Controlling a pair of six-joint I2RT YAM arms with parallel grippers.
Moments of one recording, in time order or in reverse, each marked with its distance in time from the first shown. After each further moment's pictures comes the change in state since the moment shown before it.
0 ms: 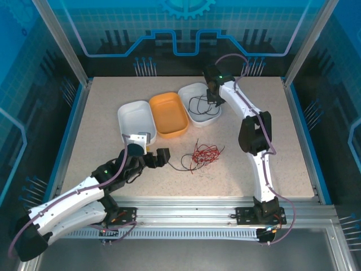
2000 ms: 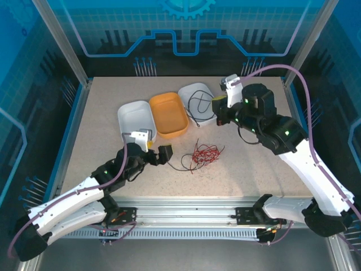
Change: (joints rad) left arm -0.010 -0.006 0.000 0.139 0.002 0.082; right arm 0.322 -1.155 -0.664 0.312 -0.293 -0.191
